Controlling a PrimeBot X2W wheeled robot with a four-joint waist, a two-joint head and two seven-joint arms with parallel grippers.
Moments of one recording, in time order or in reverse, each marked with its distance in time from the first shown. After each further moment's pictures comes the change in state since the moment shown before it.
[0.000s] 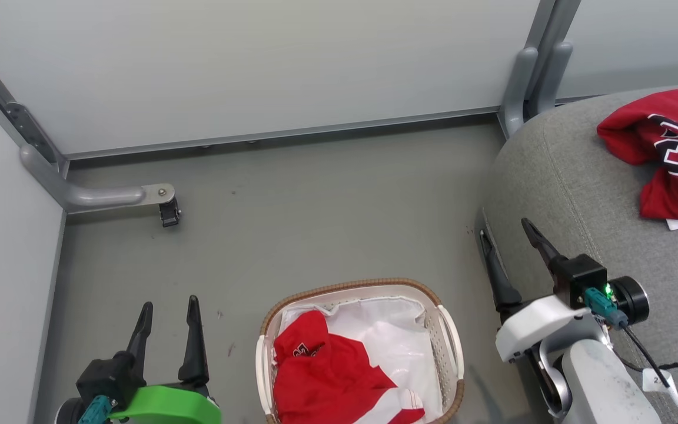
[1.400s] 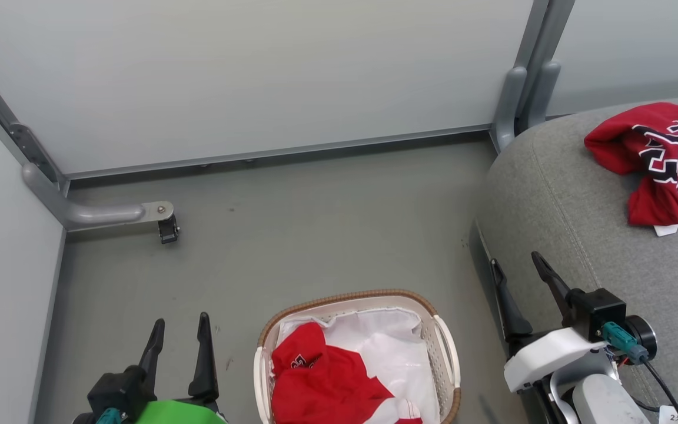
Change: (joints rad) left arm 0.043 -0.001 -0.032 0.006 -0.040 0.009 0.000; right arm 0.135 0.000 -0.006 -0.080 0.093 0.000 0.000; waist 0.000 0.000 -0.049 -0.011
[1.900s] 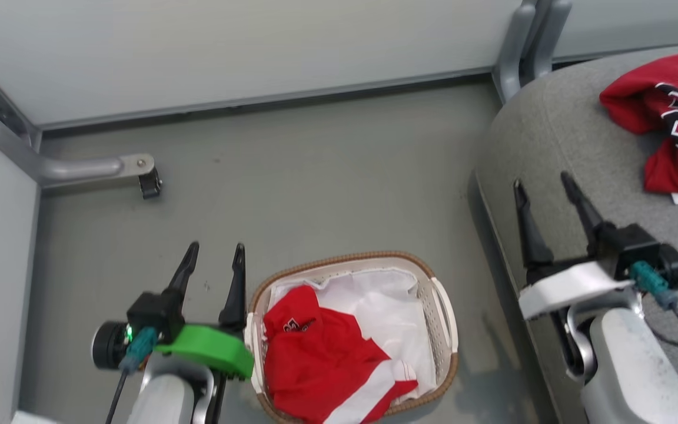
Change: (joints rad) left arm -0.228 -0.001 -0.084 0.108 0.095 -0.032 0.000; right arm -0.139 0.000 -0.073 -0.068 -0.068 0.000 0.000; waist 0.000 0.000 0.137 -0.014
